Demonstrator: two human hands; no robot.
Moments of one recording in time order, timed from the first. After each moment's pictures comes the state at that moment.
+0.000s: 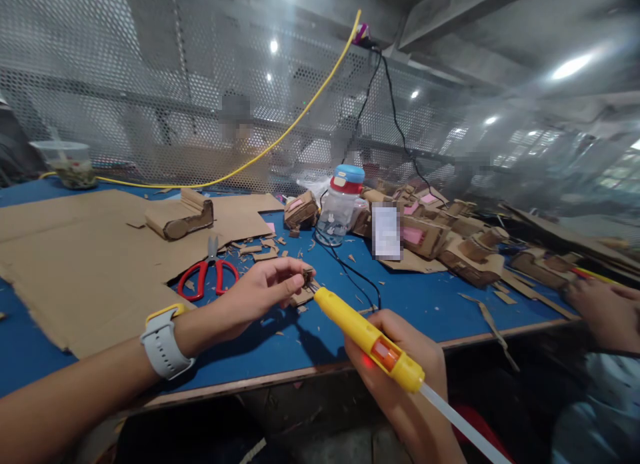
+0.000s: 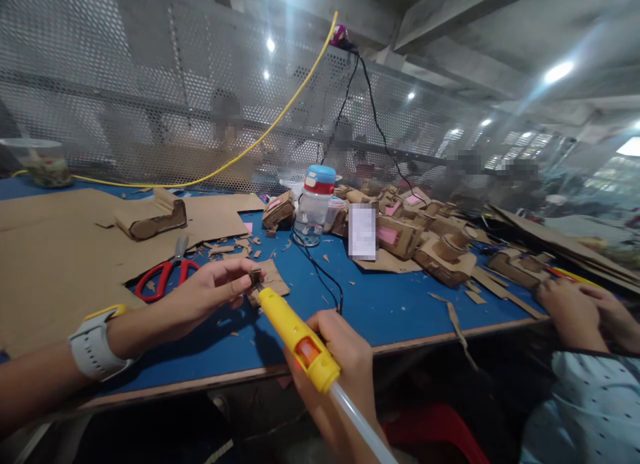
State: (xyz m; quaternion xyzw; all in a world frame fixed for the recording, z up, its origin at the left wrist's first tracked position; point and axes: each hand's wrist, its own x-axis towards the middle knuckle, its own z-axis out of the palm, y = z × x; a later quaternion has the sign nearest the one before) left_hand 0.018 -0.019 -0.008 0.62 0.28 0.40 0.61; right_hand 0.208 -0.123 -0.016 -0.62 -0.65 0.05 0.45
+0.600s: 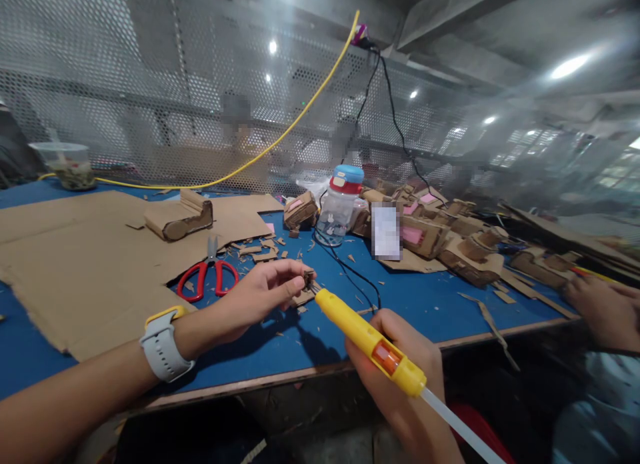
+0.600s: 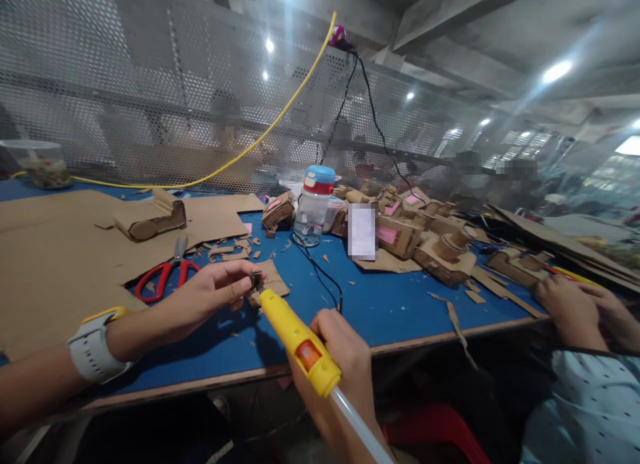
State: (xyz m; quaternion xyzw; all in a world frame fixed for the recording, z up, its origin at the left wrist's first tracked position) left_hand 0.017 -0.021 -0.008 0.62 0.30 0.39 0.61; right_hand 0.218 -0.114 -0.029 -0.61 -0.67 -0.04 0.42
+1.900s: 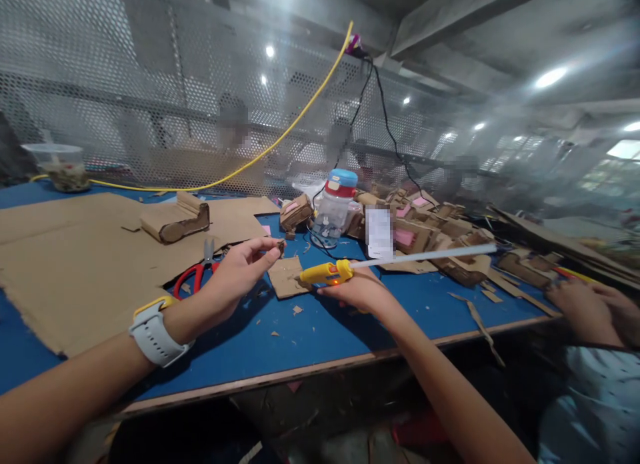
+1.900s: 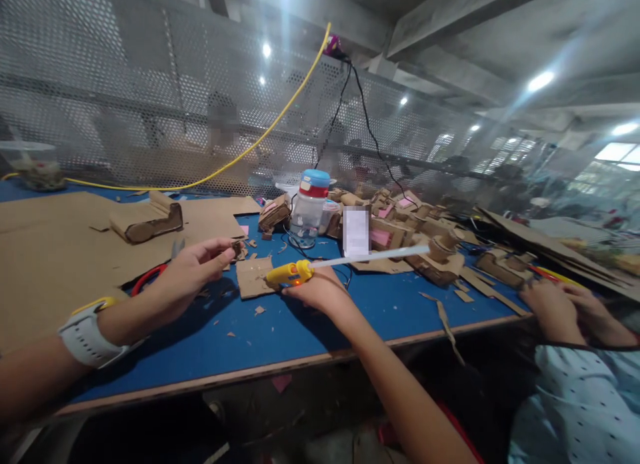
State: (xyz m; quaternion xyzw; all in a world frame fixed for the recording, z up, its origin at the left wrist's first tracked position) left_hand 0.012 -0.004 0.006 0.57 0.40 0.51 0.50; right_hand 0.226 -0.010 0.001 -0.72 -0.60 0.27 0.20
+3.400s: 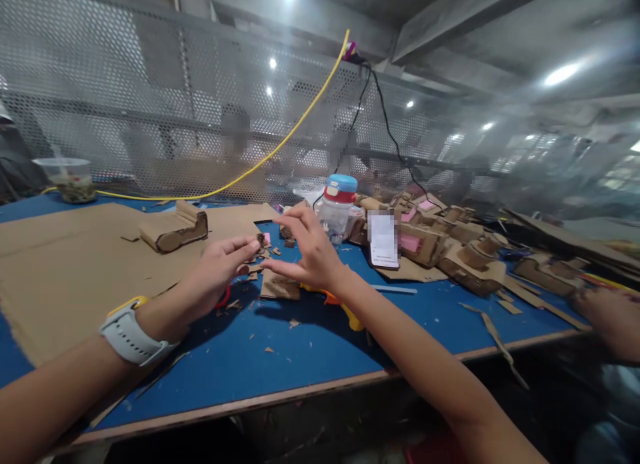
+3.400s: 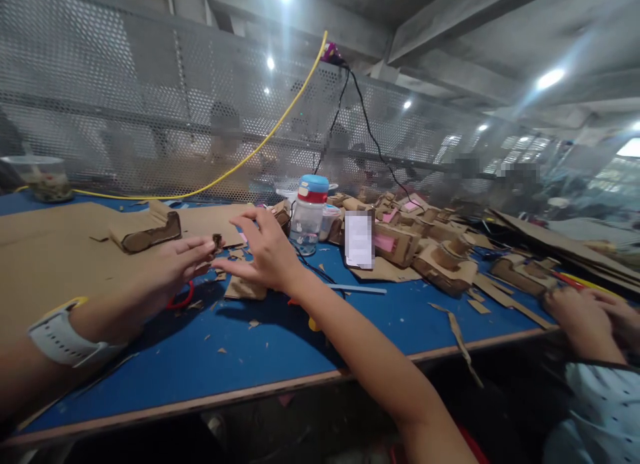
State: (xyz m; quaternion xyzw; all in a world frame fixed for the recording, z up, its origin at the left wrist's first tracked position) left_hand -0.007 0.018 0.011 0.55 0.41 0.52 0.51; right_hand 0.179 0.048 0.023 -0.25 -0.87 -0.13 0.41
